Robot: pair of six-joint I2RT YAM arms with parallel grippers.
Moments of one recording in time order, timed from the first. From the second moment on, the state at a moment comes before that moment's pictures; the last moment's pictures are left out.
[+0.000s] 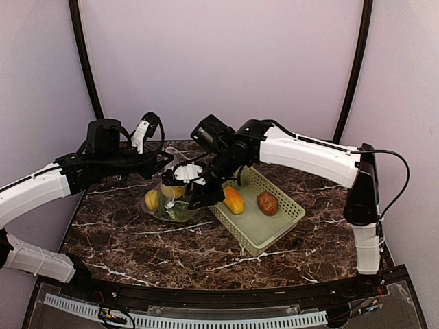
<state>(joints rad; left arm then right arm) -0.60 1.16 0.97 -0.19 0.25 -0.14 1.05 2.08 2.05 -0.97 -0.37 -0.70</state>
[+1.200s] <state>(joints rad) -0.60 1.12 0.97 -0.20 0.24 -0.13 1.15 2.05 2.12 -0.94 -0.21 -0.67</state>
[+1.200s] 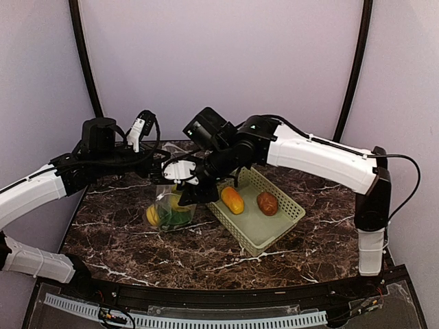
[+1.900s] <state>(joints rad) -0.60 1.13 0.97 -0.21 0.23 -0.12 0.93 1.68 1.63 -0.81 -0.28 -0.61</state>
